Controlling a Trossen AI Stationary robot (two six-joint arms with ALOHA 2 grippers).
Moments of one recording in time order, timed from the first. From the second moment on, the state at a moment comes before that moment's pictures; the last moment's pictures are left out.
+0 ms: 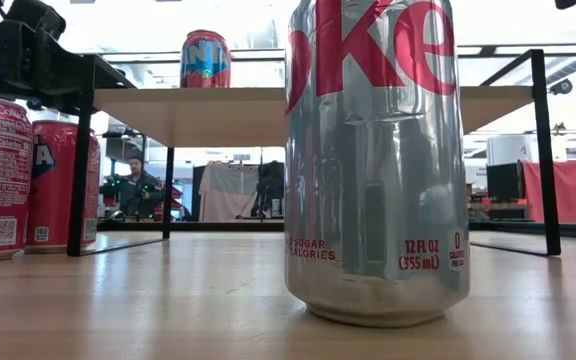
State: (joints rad) left arm -0.31 0.22 0.05 0.18 -0.56 0.12; right arm 0.68 1.75 1.67 -1.55 0.16 2.10
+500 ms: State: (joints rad) left arm -0.31 0.22 0.05 0.18 -0.56 0.12; right arm 0.68 1.79 1.67 -1.43 0.04 2.08
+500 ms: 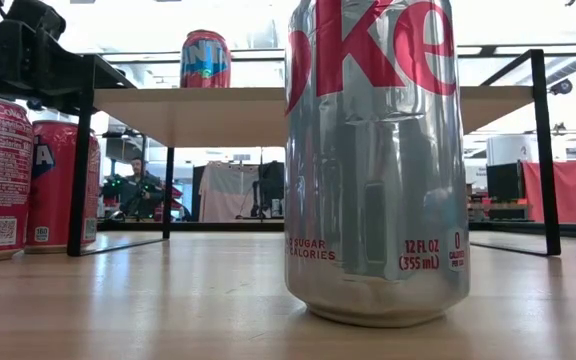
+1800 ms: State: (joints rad) left arm -0.31 0.22 0.05 0.18 -0.56 0.12; right arm 0.77 1.96 1.67 -1.19 -0.15 2.03
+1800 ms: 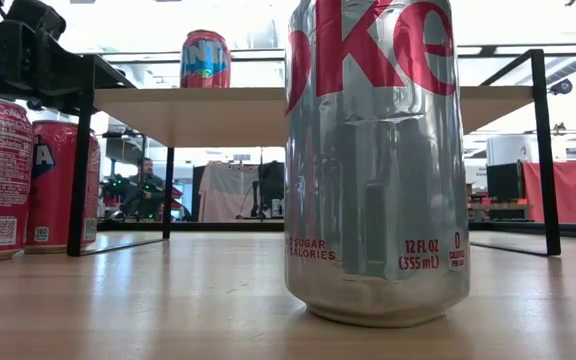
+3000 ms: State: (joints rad) left arm -0.31 0.22 0.05 0.18 -0.56 0.12; right arm 0.82 2.06 1.67 -1.04 -0.16 2.28
